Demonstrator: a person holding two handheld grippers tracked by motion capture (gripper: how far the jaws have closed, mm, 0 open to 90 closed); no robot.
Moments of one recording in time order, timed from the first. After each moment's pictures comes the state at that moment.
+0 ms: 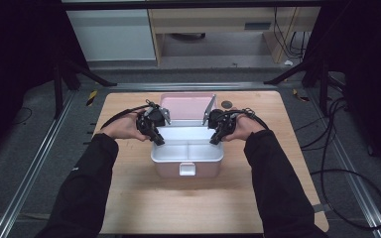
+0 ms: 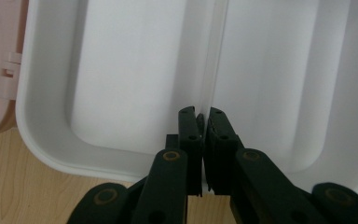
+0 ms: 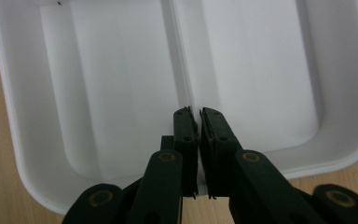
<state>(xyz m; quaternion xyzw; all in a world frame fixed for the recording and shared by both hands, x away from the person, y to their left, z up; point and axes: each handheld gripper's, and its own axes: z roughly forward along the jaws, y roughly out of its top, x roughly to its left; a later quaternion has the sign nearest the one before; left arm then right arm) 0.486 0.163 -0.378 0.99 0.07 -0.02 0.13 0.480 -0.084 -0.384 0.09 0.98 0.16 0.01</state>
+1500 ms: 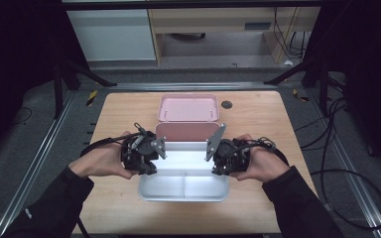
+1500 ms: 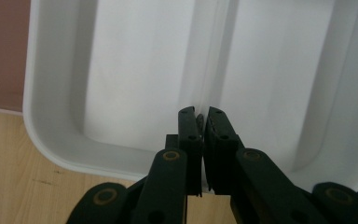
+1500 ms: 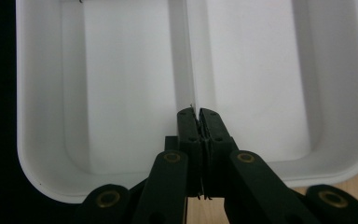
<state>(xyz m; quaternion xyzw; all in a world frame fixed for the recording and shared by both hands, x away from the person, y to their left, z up) 0.337 0.156 -0.317 0.99 0.06 0.03 0.10 0.335 -0.088 -0.323 0.04 0.98 0.19 0.05</state>
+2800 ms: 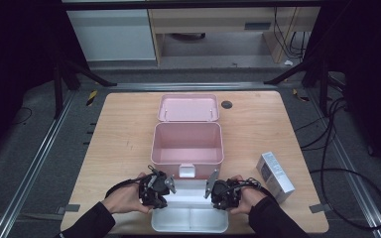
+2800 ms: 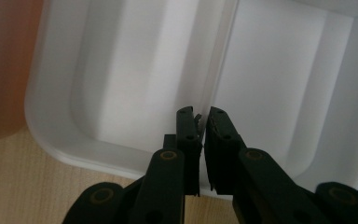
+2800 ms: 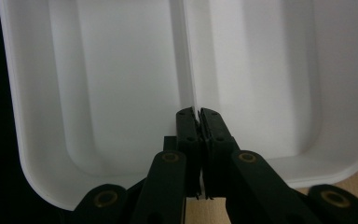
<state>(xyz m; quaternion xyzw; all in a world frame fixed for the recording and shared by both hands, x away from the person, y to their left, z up) 0.321 0.147 -0.466 0.99 0.10 -0.03 0.11 0.313 -0.088 -0.473 0.07 0.99 0.15 -0.01</state>
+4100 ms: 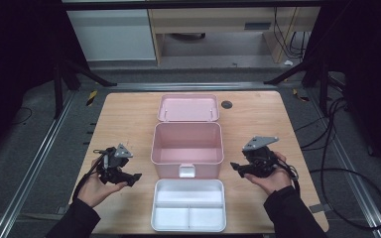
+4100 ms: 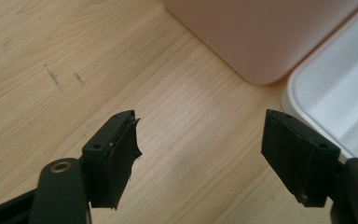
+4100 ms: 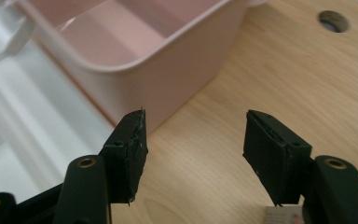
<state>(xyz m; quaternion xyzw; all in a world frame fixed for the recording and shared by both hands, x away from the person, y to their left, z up) 0.352 0.254 -0.433 0.88 0.38 0.15 0.24 0.352 -0.176 -0.412 0.36 0.85 0.34 0.17</state>
